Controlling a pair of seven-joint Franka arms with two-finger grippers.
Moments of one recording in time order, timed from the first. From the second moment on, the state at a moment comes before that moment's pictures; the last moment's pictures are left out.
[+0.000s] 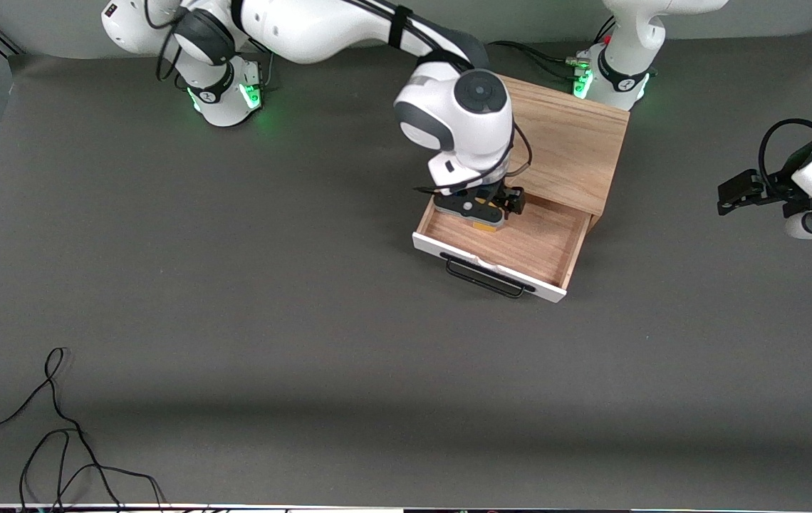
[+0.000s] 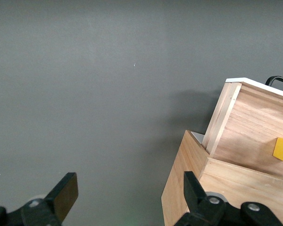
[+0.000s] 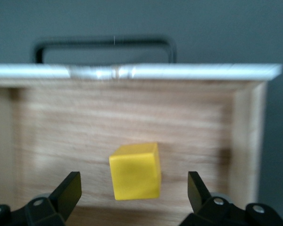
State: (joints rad) left arm -0.08 0.01 0.05 -1.65 0.01 1.60 0.04; right arm 0.82 0.82 0.21 -0.99 -0.12 1.91 1.41
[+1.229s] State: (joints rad) left arm -0.07 0.01 0.04 -1.64 0.01 1.58 0.04; right arm 0.02 0.18 0.20 -1.48 -0.02 1.73 0.47
